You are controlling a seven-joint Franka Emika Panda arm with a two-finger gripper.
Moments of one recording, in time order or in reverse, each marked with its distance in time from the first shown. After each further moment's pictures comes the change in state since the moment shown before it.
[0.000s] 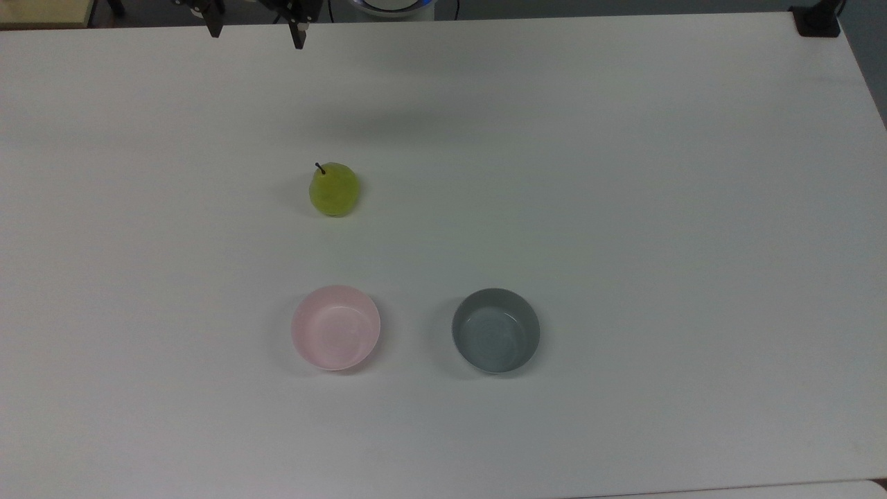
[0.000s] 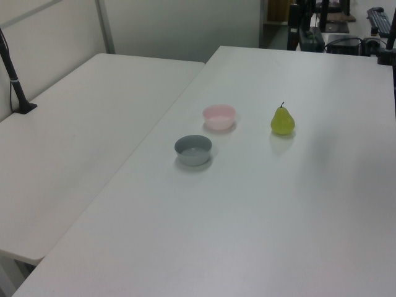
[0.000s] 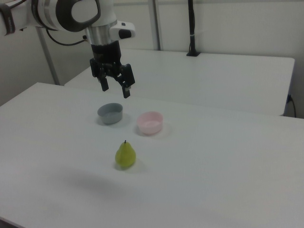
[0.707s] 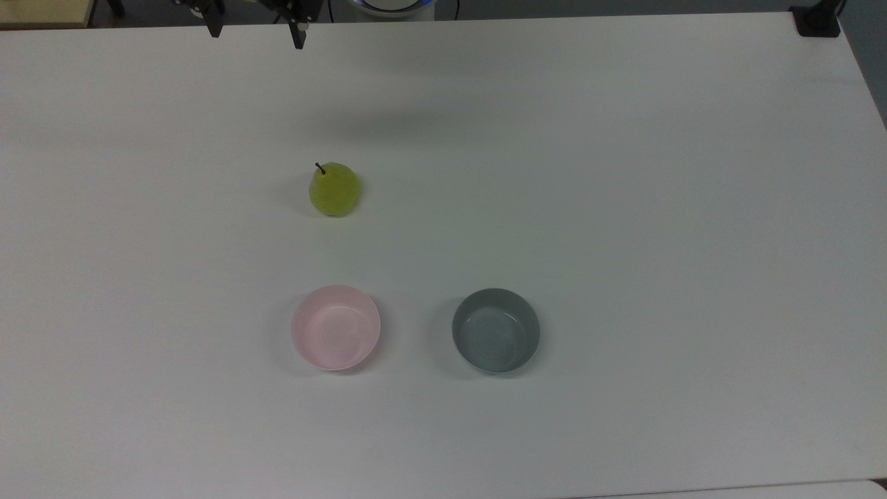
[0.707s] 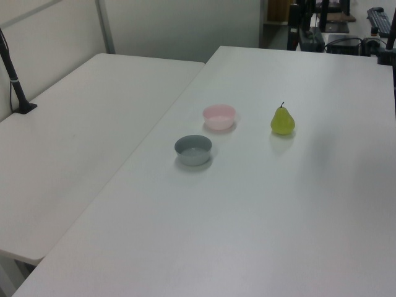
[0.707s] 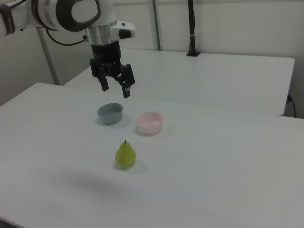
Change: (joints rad) arm 0.000 0.000 0.000 0.000 0.000 0.000 0.000
